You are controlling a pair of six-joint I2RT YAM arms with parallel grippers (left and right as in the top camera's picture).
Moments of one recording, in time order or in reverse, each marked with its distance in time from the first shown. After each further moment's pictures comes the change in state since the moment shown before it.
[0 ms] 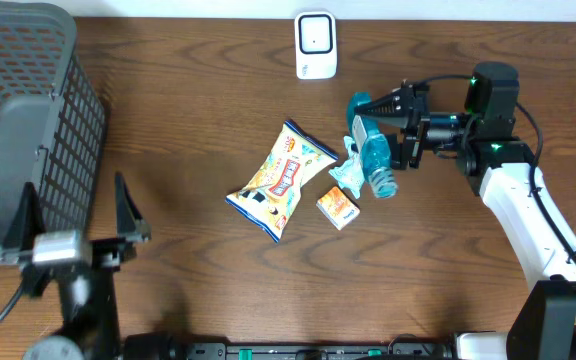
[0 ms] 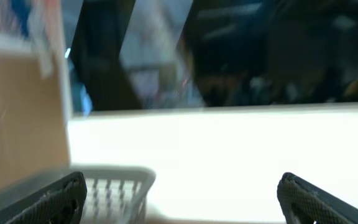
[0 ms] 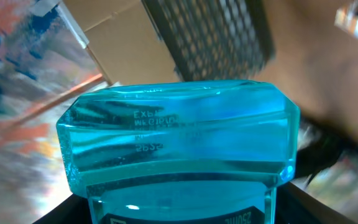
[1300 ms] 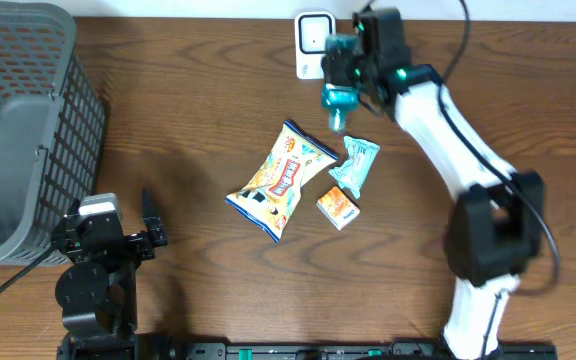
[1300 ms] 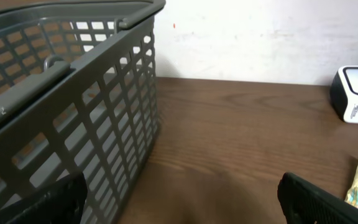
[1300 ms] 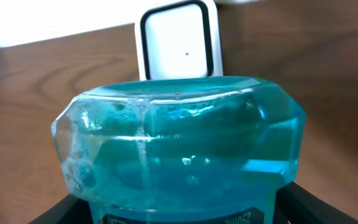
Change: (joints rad) left arm 0.000 0.074 -0.115 -0.334 -0.076 0.000; right arm 0.282 0.554 0.716 -0.418 1.353 -1.008
